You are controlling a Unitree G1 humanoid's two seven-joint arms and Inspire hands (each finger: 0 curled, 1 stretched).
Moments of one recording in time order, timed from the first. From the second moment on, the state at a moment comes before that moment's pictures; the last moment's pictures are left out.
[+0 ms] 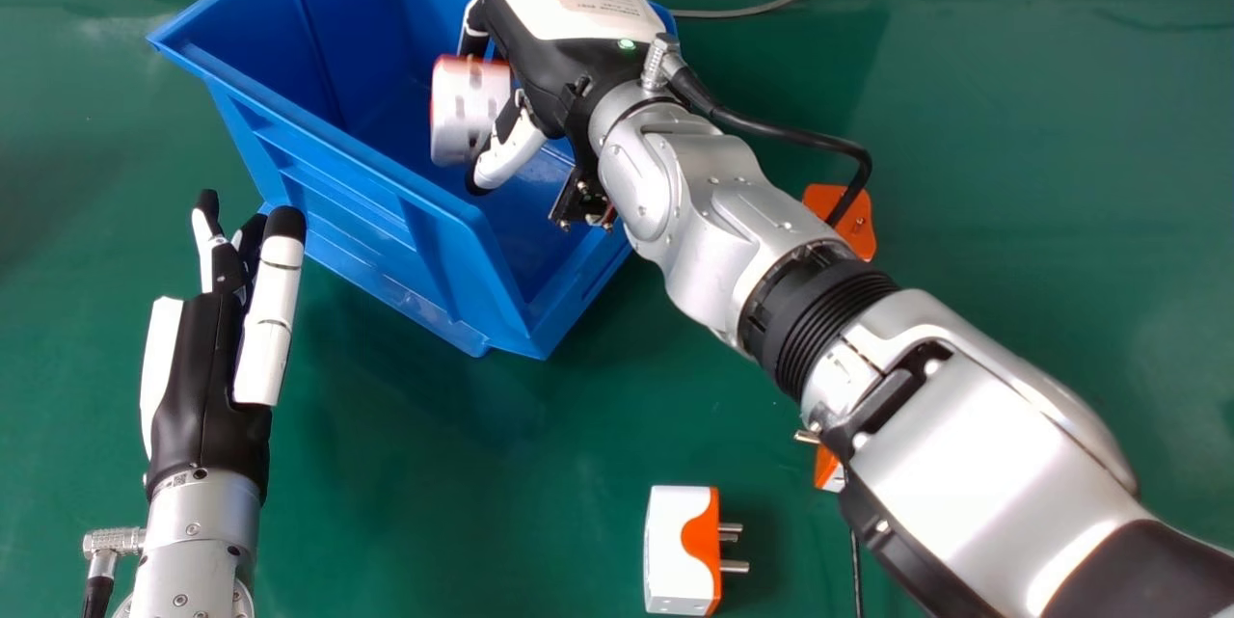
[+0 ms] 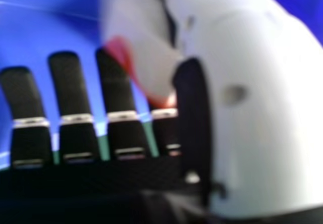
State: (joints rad) left arm 0.11 0.16 0.19 0.00 0.03 -0.01 0.03; right arm -1.21 0.15 0.52 1.24 -0.64 0.08 -0.13
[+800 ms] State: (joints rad) left arm 0.11 0.15 0.18 -0.01 0.03 0.01 0.03; right arm -1.16 0.11 0.53 1.16 -0.64 0.06 -0.13
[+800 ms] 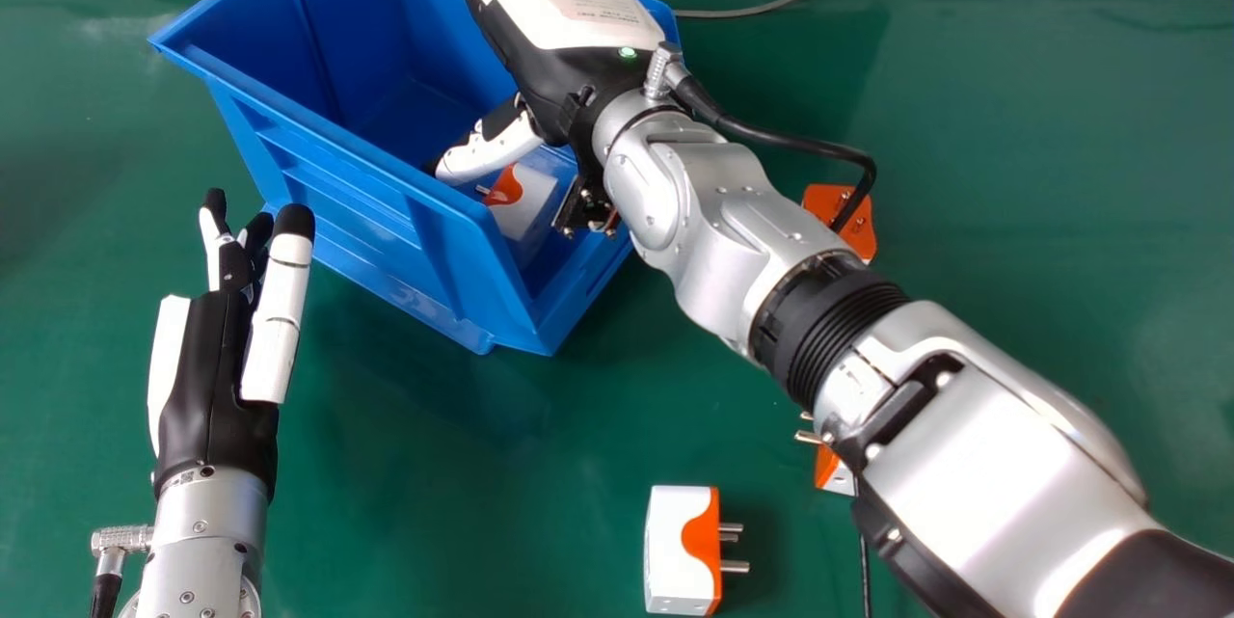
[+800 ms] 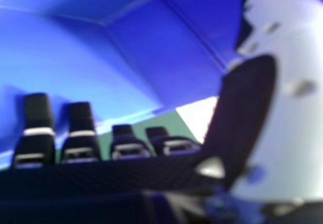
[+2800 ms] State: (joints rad) left arm 0.06 0.18 0.22 0.07 0.04 -0.01 0.02; right arm 0.08 -0.28 0.14 -0.57 -0.71 0.25 0.04
